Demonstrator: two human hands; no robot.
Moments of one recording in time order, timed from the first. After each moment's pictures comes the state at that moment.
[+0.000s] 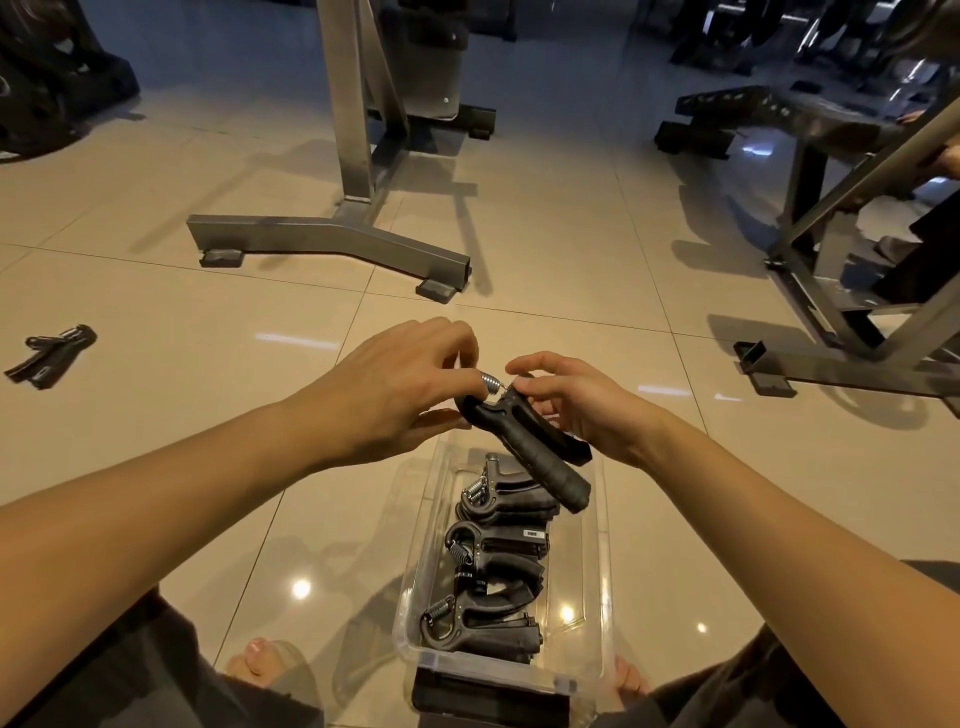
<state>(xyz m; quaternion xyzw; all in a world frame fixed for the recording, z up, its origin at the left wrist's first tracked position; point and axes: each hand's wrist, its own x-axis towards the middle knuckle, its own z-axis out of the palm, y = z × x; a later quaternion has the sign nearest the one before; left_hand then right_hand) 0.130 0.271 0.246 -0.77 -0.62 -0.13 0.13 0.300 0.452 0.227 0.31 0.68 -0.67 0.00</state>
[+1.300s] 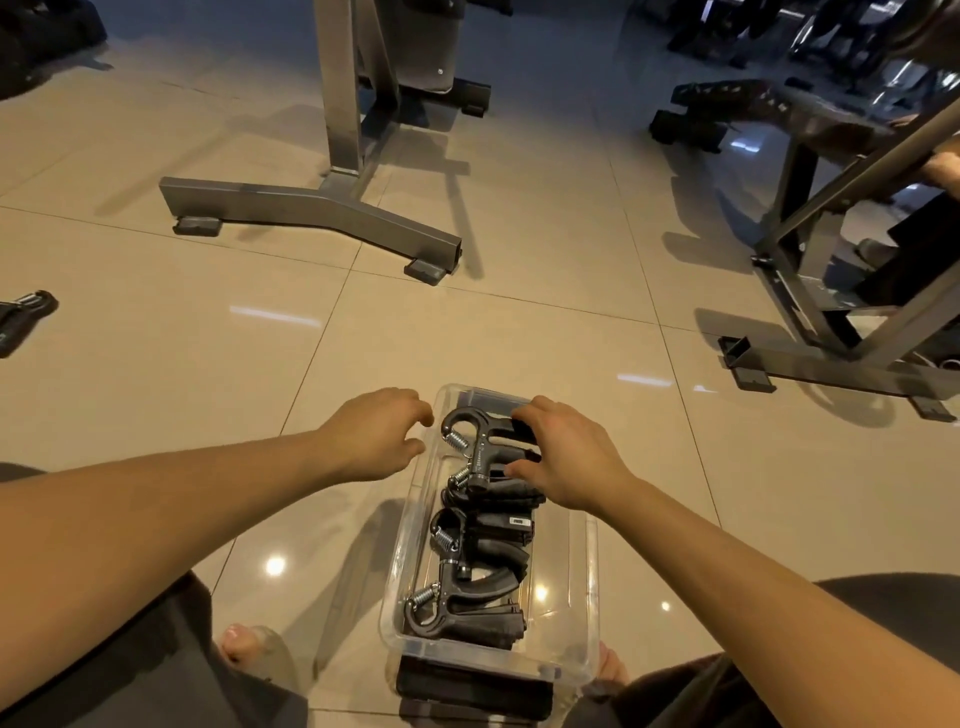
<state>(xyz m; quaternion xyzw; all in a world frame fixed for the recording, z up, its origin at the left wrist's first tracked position) 0.117 0.284 0.143 -0.58 -0.80 -0.04 -0.16 0.320 0.434 0.160 0.25 0.96 -0.09 0.03</state>
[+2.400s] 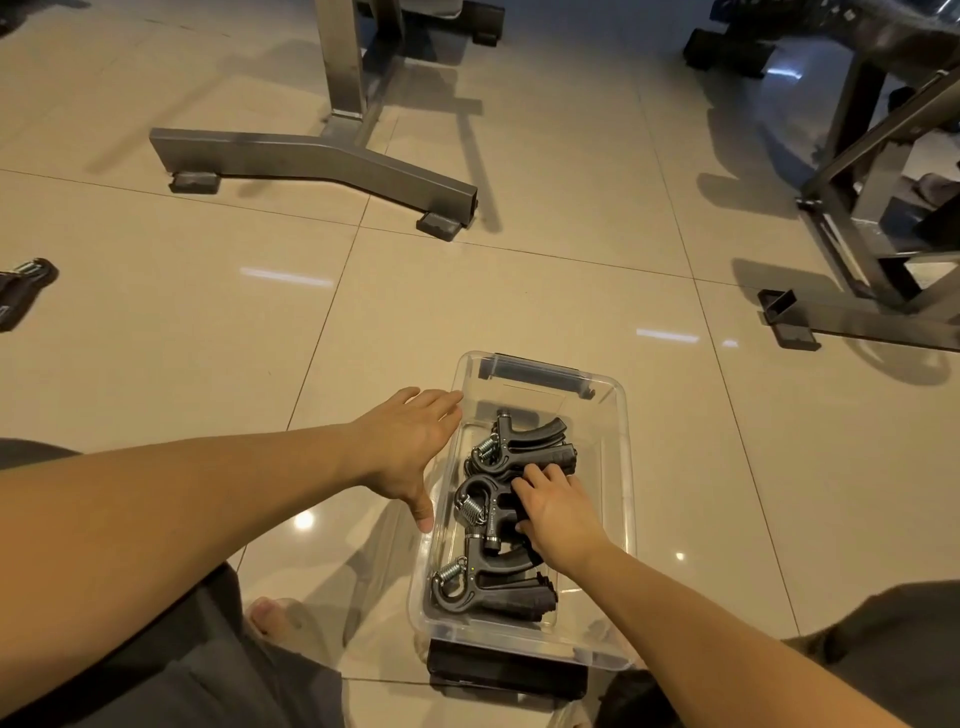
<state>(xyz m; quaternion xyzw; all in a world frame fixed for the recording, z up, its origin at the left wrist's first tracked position) 0.123 0.283 0.114 -0.67 -0.69 0.15 -0.20 0.345 0.396 0.007 0.23 0.96 -0.03 0.16</state>
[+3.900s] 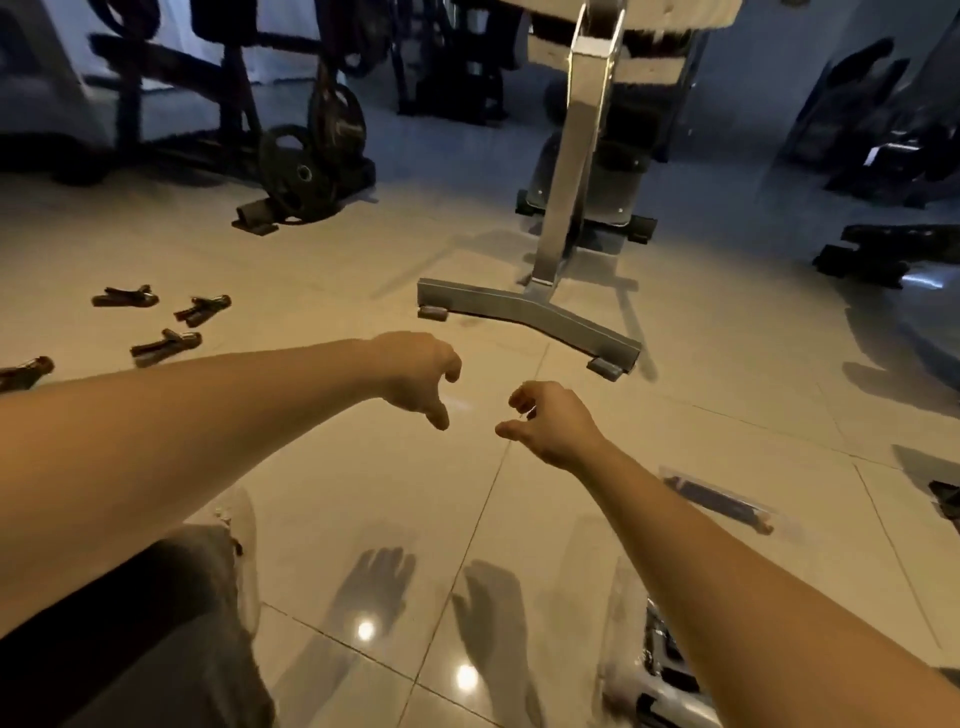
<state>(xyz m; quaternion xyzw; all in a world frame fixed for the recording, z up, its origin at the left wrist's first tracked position) -0.029 0.053 0.304 -0.45 -0.88 0.08 -0.13 0.095 0.210 0.237 0.22 0.94 -0.27 -0.03</state>
